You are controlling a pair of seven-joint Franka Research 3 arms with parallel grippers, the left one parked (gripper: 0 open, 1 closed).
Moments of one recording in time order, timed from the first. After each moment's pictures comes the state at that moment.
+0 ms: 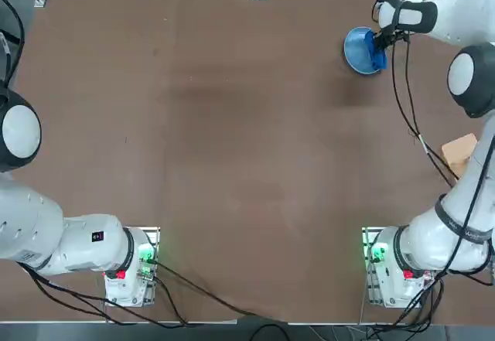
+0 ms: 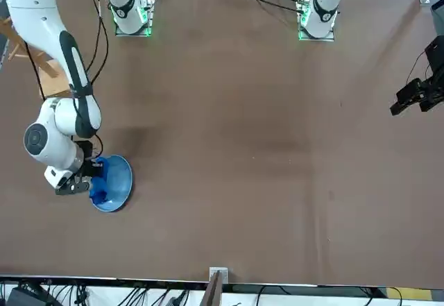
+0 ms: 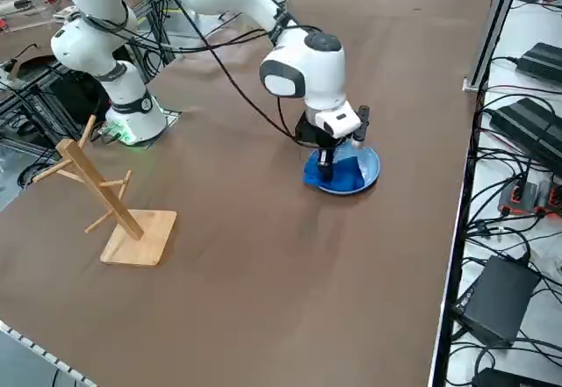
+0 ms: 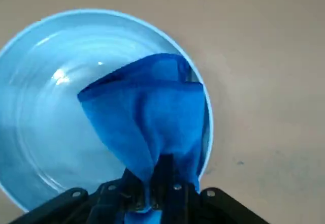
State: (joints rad) arm -0.04 0.63 -0.01 -1.75 -0.03 2.41 -0.17
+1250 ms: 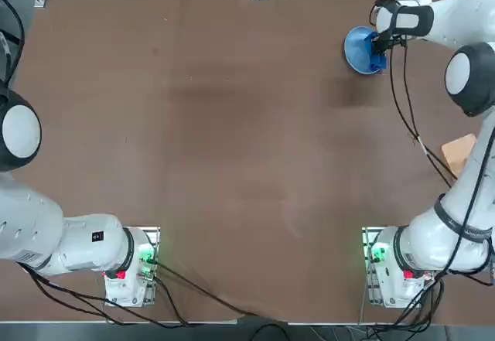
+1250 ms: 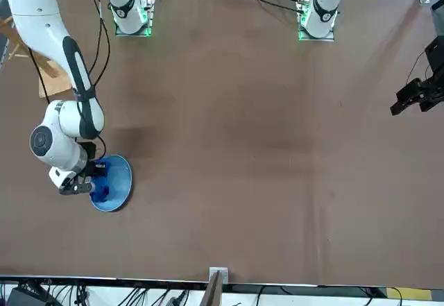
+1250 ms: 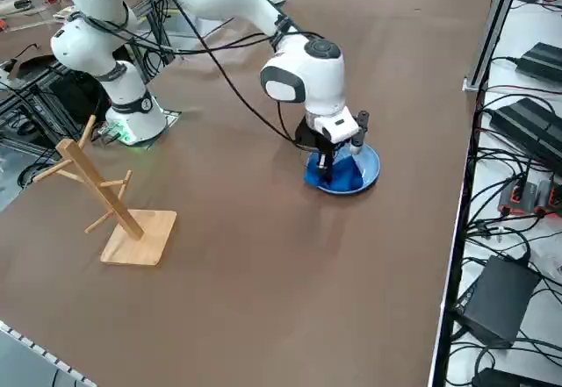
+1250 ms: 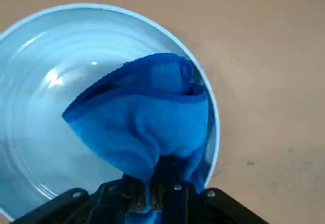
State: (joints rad) arm -0.03 0.65 -0.01 -1.75 -0.03 2.43 -0.11
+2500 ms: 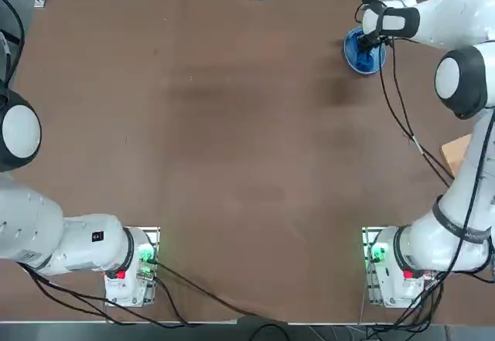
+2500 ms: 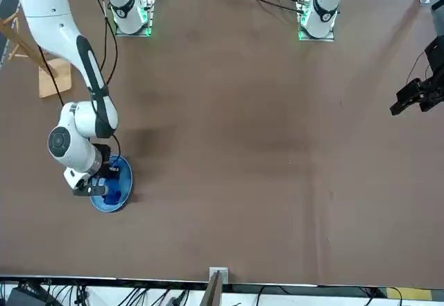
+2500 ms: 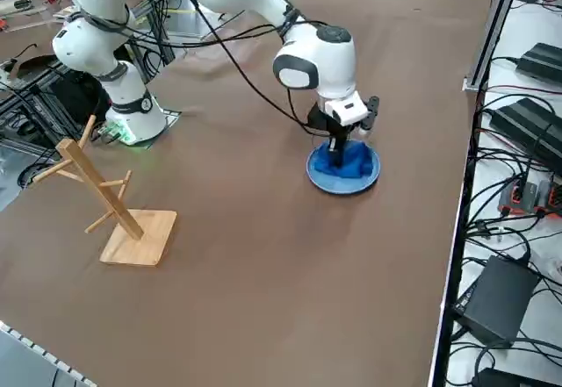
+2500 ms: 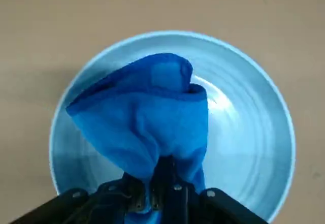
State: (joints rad) arm 0.06 0.67 -0.01 -1.71 0.00 2.45 0.00
